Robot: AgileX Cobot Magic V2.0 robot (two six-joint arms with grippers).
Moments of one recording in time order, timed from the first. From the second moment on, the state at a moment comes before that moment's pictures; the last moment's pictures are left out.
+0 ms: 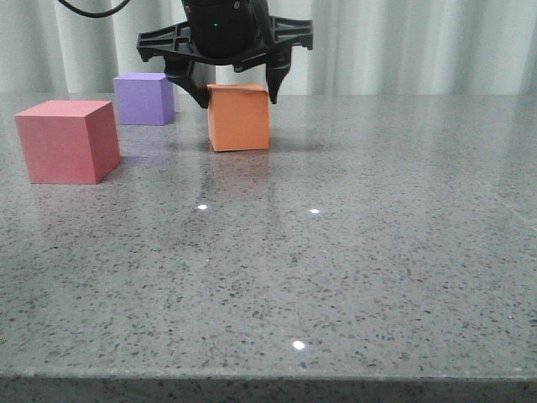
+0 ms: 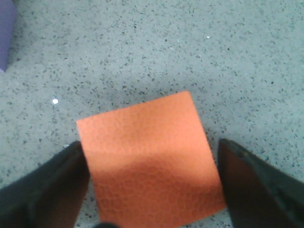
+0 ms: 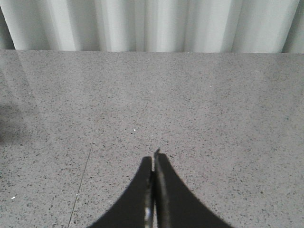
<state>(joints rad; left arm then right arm) -0.69 2.04 -1.82 0.45 0.82 -0.88 -0.01 0.61 -0.54 -0.01 0.25 0.02</state>
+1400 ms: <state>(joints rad) -0.32 1.75 -1.59 0.04 0.72 -0.15 -0.01 0.61 -0.54 -0.01 0.25 0.02</state>
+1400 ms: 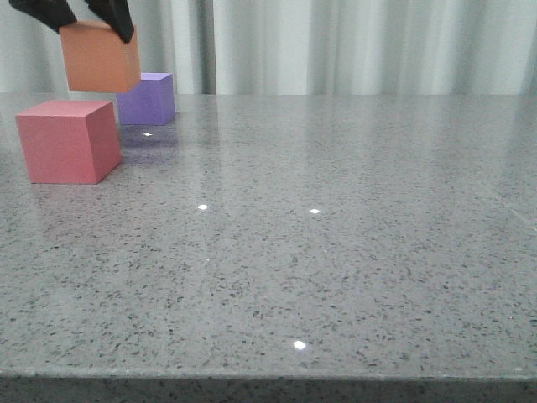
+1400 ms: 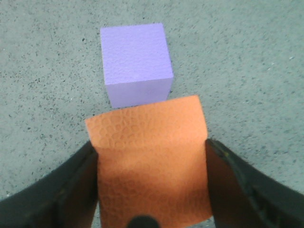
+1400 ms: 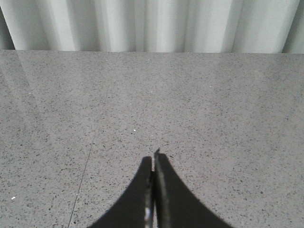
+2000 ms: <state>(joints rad) -0.32 1.85 -1.52 0.00 0.61 -0.14 -0.01 0.61 -0.54 -0.01 0.25 0.02</state>
